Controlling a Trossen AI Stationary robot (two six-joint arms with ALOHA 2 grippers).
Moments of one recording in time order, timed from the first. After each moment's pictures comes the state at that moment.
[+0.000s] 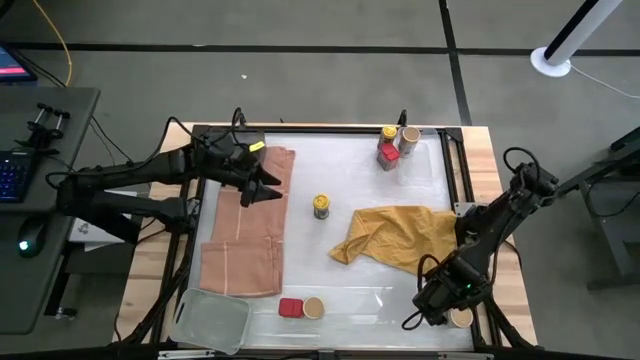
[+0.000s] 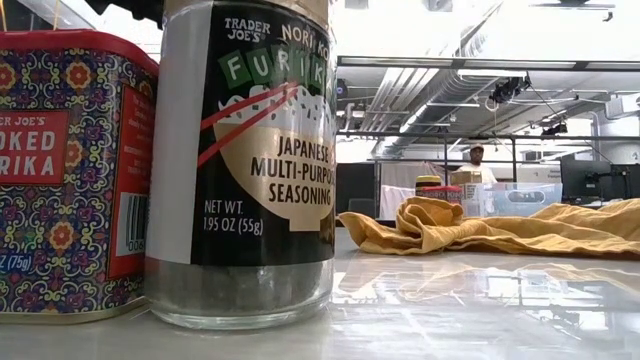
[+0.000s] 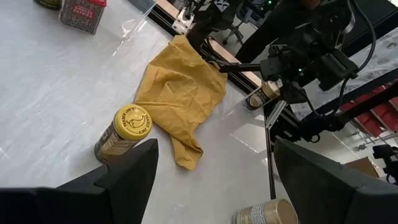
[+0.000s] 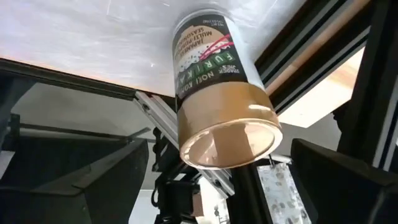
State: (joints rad) left arm 0.27 0.96 0.83 -0.31 0.36 -0.52; right arm 0.82 1.49 1.06 -1.01 -0.61 1.97
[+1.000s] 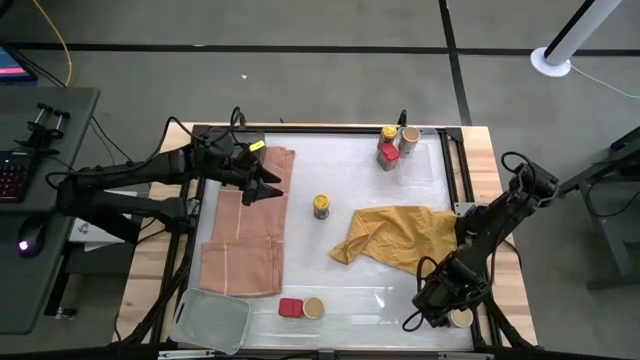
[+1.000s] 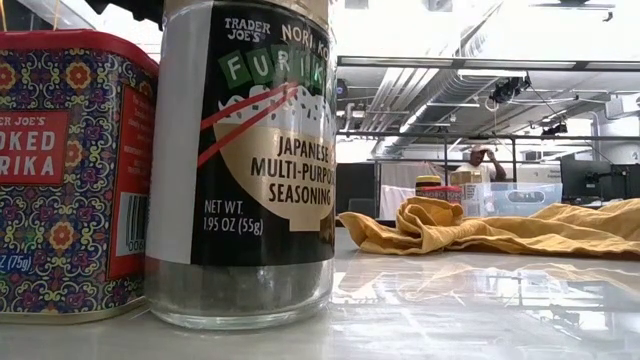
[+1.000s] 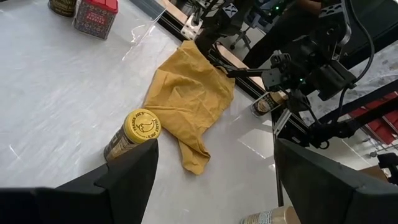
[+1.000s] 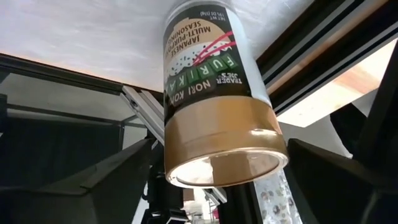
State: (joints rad) left arm 0.27 0.96 0.83 -0.31 0.32 -0.52; right arm 0.83 1.49 0.97 -0.89 -0.68 1.95
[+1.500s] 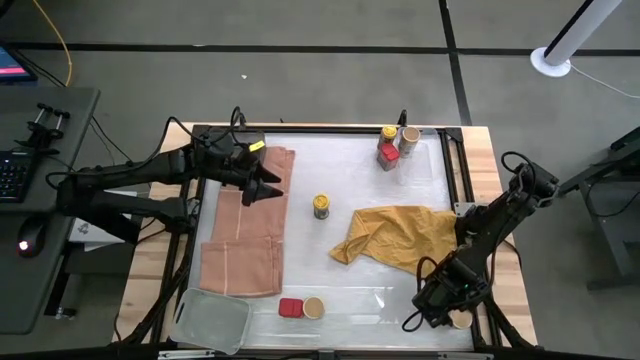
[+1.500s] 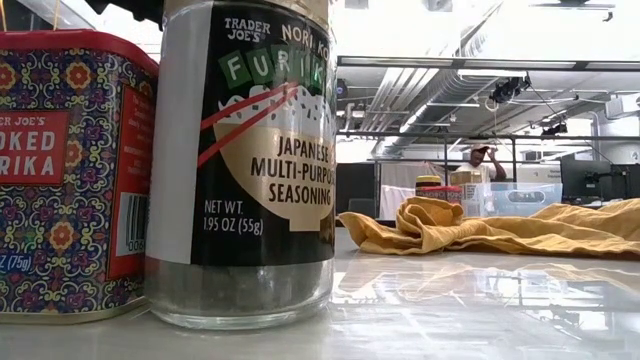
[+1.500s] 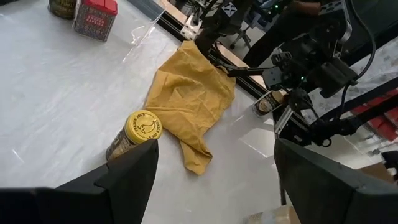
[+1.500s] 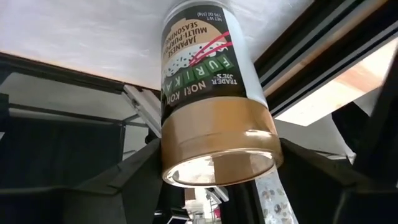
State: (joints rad) left arm 0.27 0.96 0.83 -0.31 0.32 -0.49; right arm 0.83 1.49 0.97 -0.87 -0.68 1.96
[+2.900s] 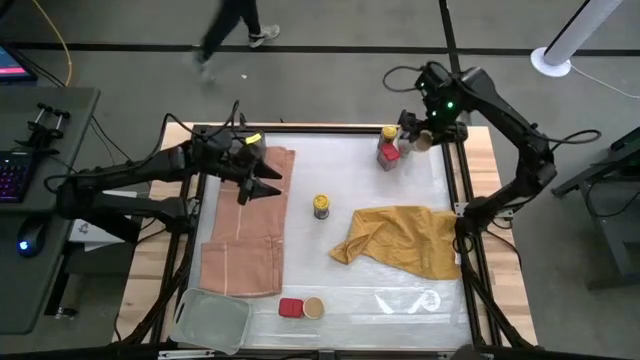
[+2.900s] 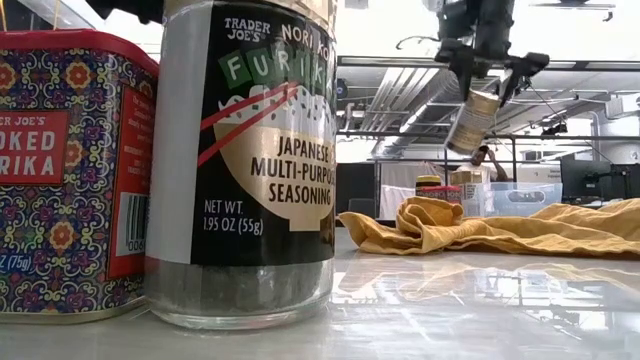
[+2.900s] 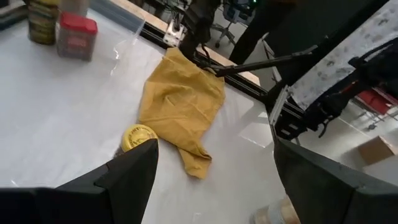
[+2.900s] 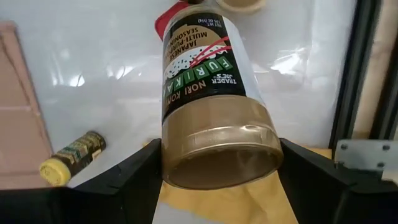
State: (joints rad) left arm 0.34 0.96 0.83 -0.28 0.44 -0.35; right arm -0.87 1.50 1.64 -1.57 -0.18 0.75
